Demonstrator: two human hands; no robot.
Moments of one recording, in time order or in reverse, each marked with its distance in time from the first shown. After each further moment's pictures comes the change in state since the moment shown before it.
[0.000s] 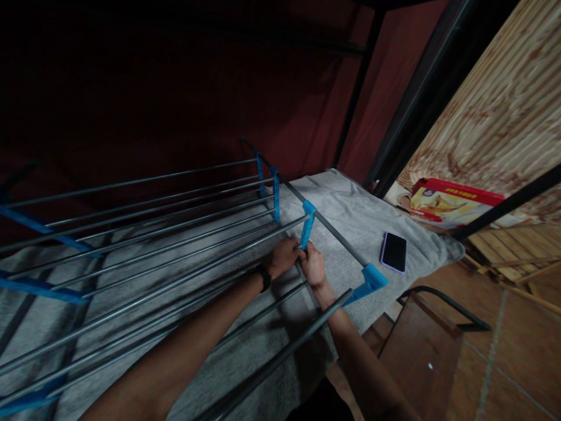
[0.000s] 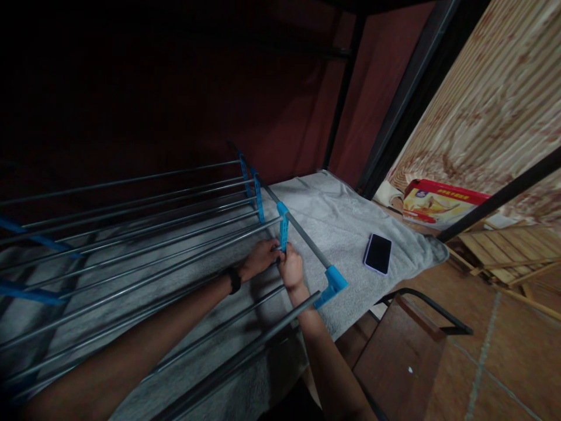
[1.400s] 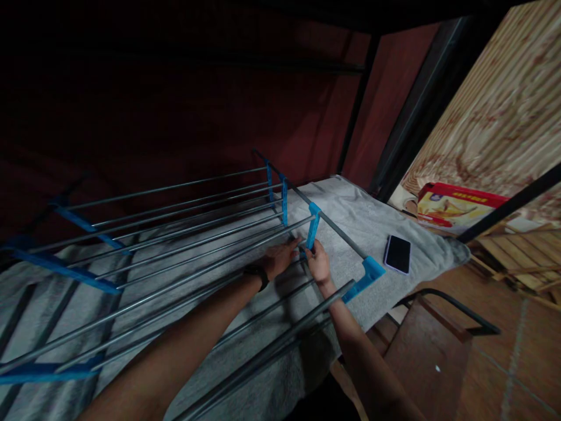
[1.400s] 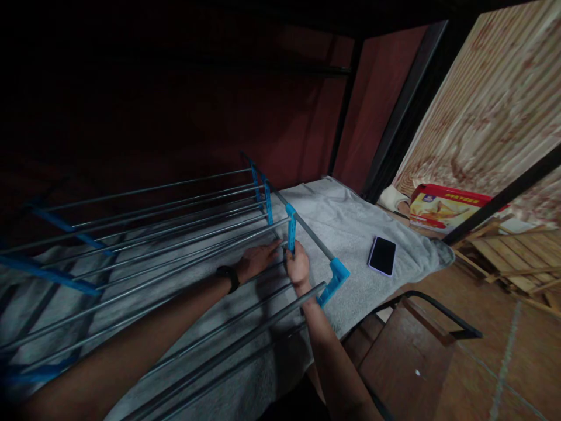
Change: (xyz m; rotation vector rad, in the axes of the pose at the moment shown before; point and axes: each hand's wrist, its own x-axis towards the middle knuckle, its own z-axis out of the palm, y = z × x) left_hand -0.037 -0.001 -0.031 0.394 -0.078 0.012; right_hand -0.001 0.000 -0.001 0.503 0.161 0.077
